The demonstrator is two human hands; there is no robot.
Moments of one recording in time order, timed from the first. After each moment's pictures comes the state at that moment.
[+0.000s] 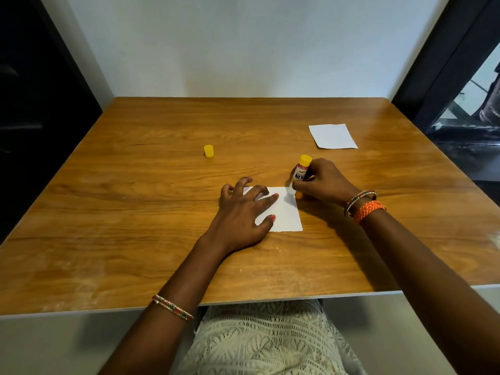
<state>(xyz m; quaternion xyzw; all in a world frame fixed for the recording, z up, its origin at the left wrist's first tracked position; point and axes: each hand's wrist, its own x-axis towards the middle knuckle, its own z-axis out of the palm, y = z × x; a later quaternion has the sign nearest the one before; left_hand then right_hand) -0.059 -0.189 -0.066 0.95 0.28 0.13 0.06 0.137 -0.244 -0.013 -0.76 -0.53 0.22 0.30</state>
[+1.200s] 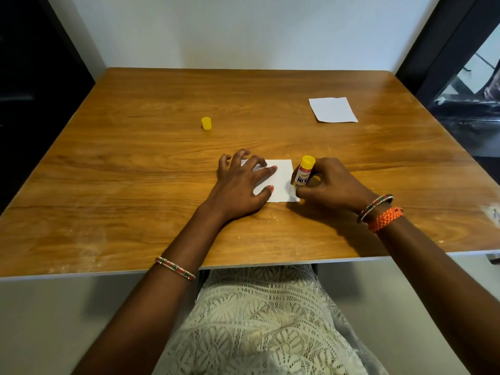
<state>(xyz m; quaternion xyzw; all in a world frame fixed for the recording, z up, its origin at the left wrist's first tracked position) -0.059 -0.187 -0.069 0.94 0.29 0.14 0.08 0.112 -0.301 -0.014 -0.72 -0.59 0.23 0.28</state>
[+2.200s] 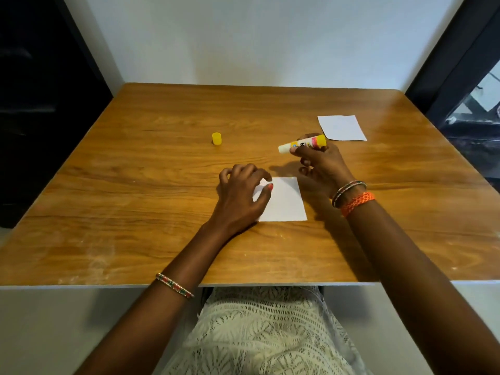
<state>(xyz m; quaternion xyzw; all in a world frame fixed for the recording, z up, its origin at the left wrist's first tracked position) -0.061 -0.189 -0.064 0.88 0.32 0.32 0.16 0.115 -0.237 -0.004 -0.62 -0.30 0.42 0.60</state>
